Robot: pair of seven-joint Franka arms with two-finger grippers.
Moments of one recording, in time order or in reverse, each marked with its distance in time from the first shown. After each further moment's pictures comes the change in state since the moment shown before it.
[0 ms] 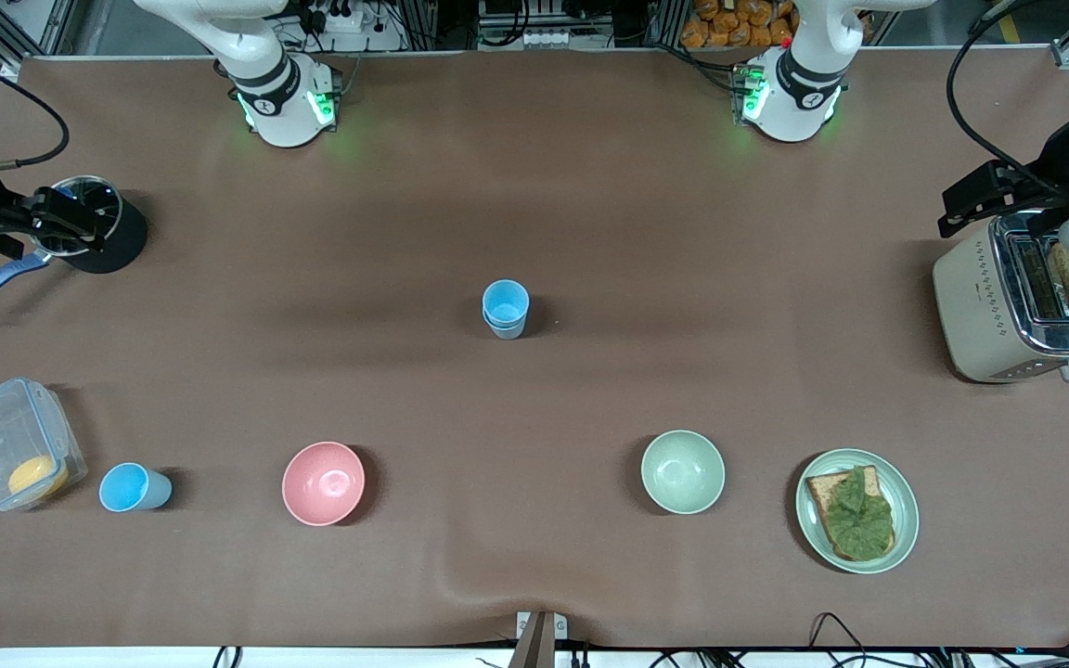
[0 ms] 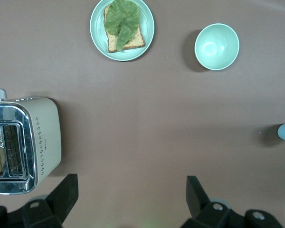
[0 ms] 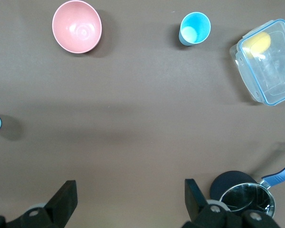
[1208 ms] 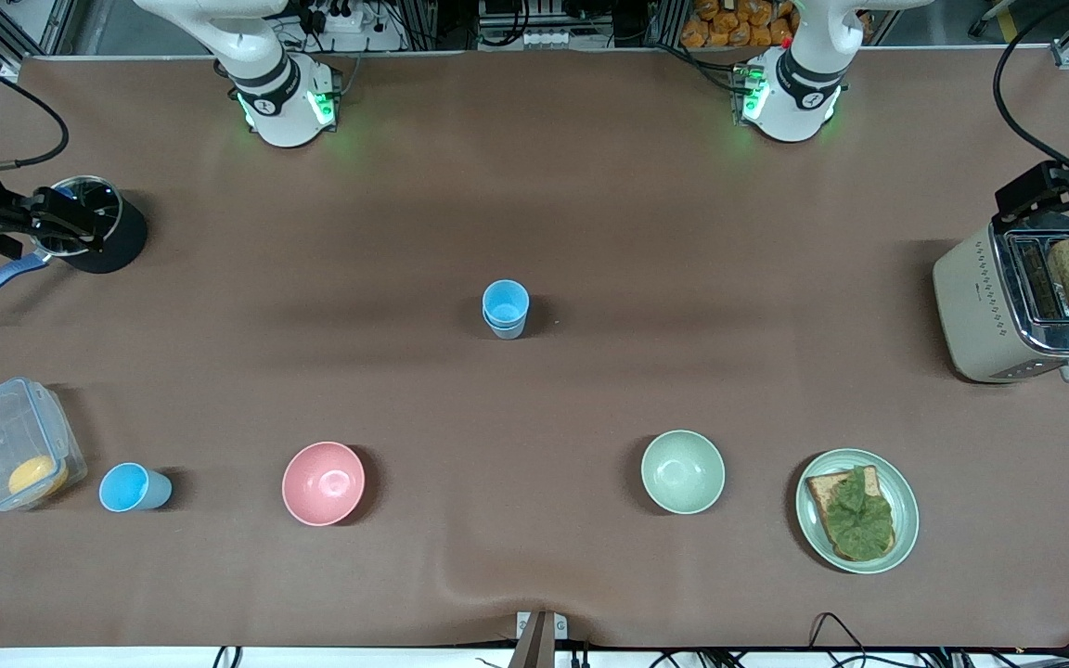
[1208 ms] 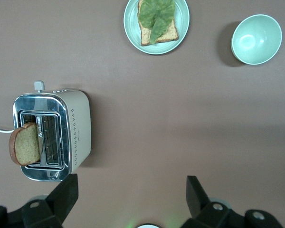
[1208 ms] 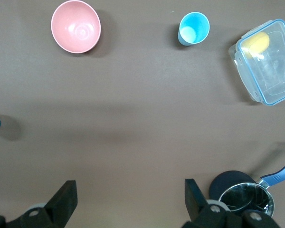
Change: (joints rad) left arm 0.034 -0.009 0.020 -0.002 0.088 -0.038 0.038; right arm 0.000 0.000 0.000 0.000 -0.003 0.000 0.000
